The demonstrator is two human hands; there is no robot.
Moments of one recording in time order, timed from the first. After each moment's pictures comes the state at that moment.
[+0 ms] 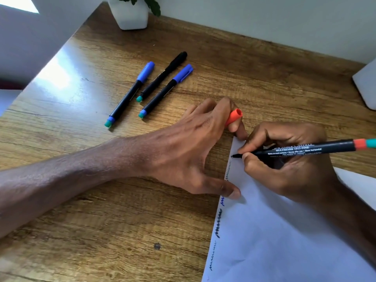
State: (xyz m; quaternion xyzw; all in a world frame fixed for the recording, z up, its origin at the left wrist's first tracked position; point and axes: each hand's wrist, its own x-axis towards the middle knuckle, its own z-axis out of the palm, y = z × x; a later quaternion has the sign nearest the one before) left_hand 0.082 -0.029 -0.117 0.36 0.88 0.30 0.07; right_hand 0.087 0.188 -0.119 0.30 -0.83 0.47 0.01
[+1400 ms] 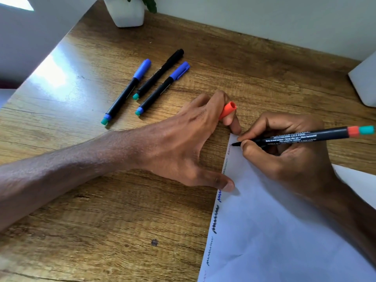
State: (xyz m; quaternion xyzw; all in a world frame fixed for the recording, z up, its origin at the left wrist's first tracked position) left_hand 0.078 -0.032 -0.113 0.35 0.87 0.32 0.09; right_hand 0.084 0.187 -0.121 0.24 -0.84 0.49 0.04
